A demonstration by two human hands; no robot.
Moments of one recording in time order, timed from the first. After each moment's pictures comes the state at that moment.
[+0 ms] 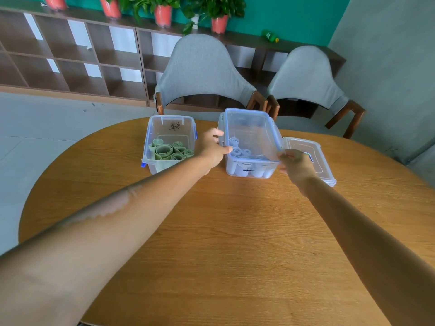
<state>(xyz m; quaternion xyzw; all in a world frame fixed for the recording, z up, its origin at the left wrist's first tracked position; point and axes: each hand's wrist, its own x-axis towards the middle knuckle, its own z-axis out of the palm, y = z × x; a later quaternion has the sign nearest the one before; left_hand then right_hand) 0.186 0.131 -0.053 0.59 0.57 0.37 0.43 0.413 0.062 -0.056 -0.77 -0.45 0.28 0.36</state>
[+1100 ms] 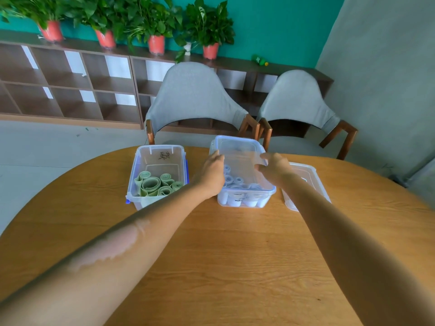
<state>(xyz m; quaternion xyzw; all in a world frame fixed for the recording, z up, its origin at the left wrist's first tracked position) 0.213 0.176 -0.067 0.82 0.51 0.19 0.17 0.404 0.145 -0.026 -0.80 -0.55 0.16 0.17</state>
